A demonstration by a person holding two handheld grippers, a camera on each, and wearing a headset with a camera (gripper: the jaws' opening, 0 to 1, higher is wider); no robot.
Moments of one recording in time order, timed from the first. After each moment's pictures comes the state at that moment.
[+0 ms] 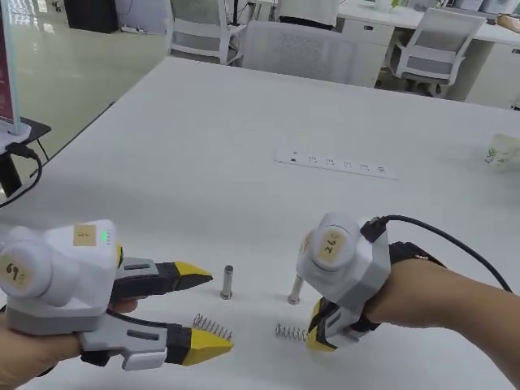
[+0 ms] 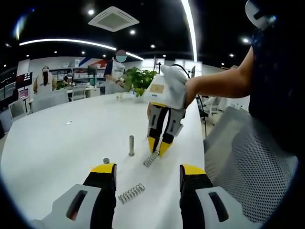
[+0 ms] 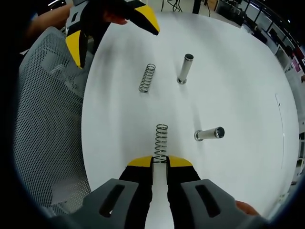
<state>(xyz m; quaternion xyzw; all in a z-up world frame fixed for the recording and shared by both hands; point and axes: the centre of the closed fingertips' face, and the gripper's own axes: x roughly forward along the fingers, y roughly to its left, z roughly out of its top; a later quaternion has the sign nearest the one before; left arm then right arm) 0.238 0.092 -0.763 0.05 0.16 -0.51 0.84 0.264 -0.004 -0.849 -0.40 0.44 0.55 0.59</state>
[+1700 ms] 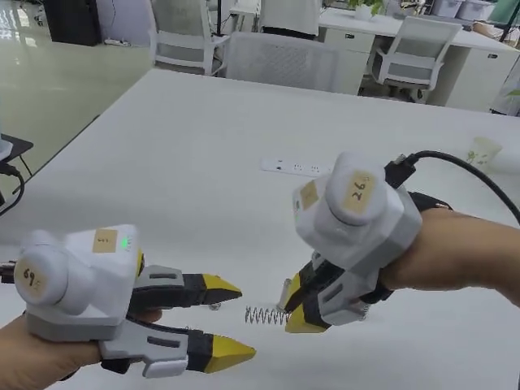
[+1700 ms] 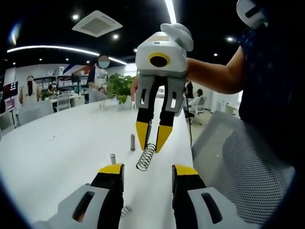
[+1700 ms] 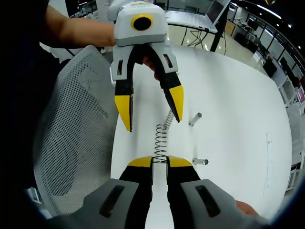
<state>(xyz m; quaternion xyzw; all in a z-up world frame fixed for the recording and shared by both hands) 0.227 0.049 -0.740 0.06 0.13 -0.58 0.81 0.232 0.028 -0.757 -0.40 0.34 0.63 0.57</state>
